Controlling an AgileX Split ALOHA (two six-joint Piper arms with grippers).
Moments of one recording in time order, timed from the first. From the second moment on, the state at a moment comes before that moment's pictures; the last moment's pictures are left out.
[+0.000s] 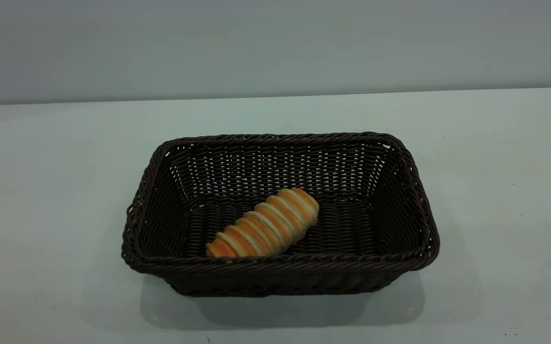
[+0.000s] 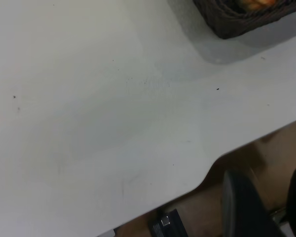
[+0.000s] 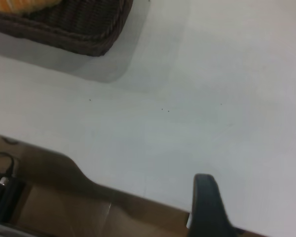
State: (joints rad) left arm -0.39 0.17 -0.49 0.03 1.13 0.02; right arm 0.09 0.21 -0.48 0.15 1.14 -0.23
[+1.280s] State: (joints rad) left arm -0.06 0.06 -0.49 0.03 1.13 0.02; right arm 0.00 0.01 -0.48 0.15 1.14 -0.23
